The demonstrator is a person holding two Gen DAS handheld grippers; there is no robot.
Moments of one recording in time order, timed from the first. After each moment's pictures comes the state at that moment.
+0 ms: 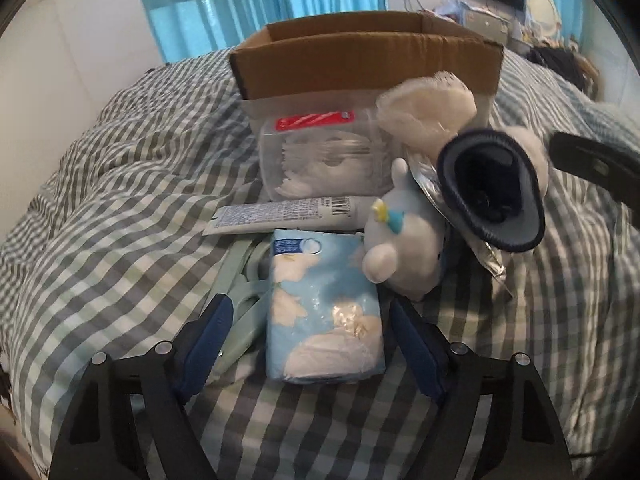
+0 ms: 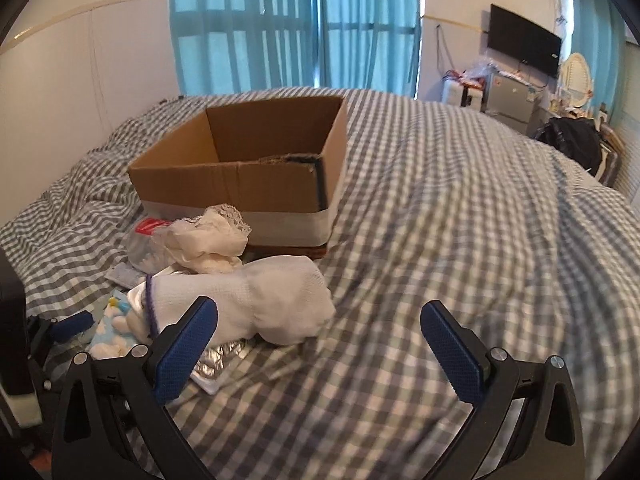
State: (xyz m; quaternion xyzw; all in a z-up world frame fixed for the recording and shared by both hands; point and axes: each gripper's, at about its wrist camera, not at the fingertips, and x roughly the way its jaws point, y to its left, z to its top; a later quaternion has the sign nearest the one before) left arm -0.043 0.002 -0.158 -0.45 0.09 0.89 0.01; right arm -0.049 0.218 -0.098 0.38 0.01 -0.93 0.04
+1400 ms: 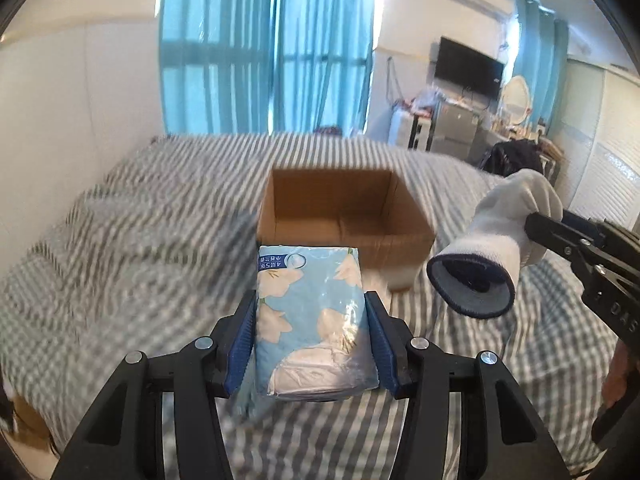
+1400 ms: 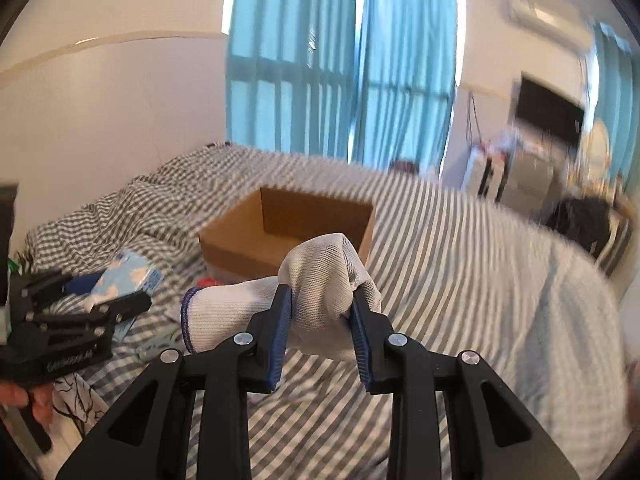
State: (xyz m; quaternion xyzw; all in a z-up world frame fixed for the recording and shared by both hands) left arm -0.034 -0.024 -0.001 -0.33 0.00 0.94 0.08; right arm 0.008 0.212 0.023 0.27 0.08 -0.96 0.10
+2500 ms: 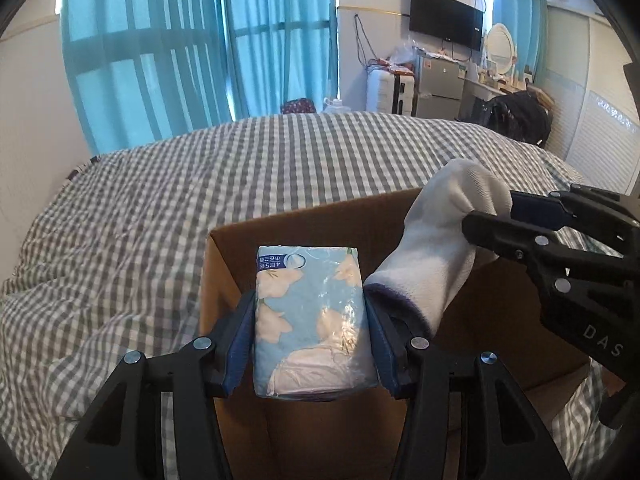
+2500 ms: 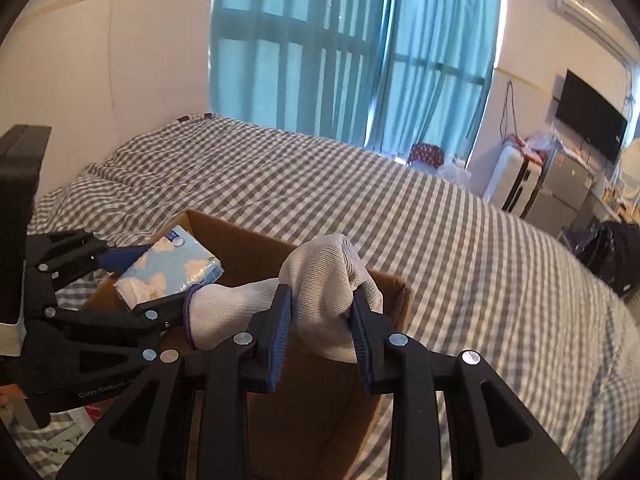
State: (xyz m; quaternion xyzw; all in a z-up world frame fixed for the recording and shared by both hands) left arm -0.287 0.012 -0.081 -0.38 0.07 0.91 0.13; right arm -0.262 0.199 -0.040 0.33 0.09 -0.93 0.13
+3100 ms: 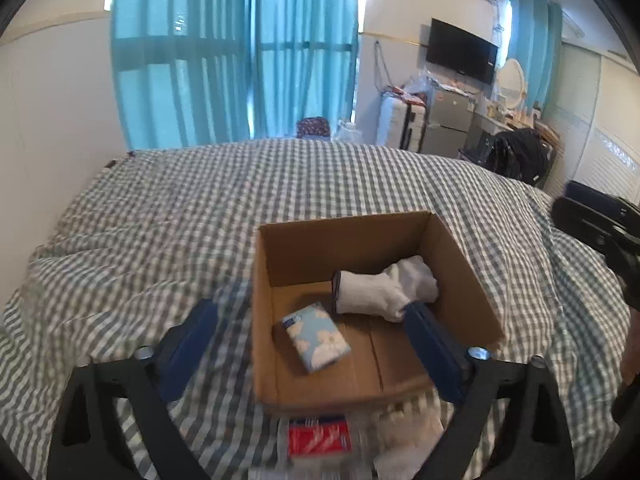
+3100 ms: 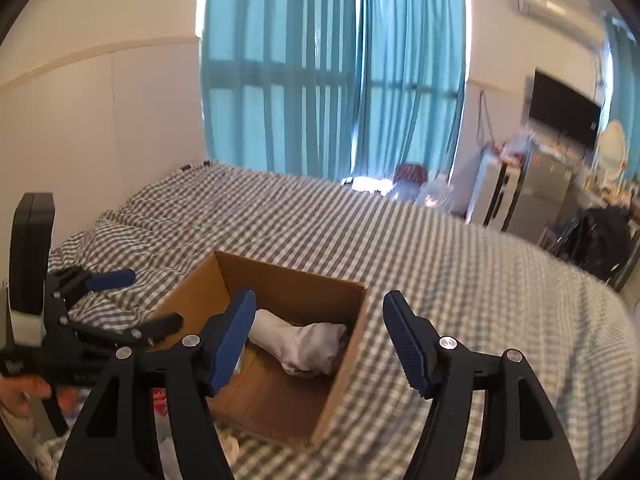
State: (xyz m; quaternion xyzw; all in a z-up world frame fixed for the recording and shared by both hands) left arm -0.201 -0.020 -0.007 -0.35 0.02 0.93 0.10; right arm -0.162 0.227 0.046 0.28 0.06 -0.95 0.10
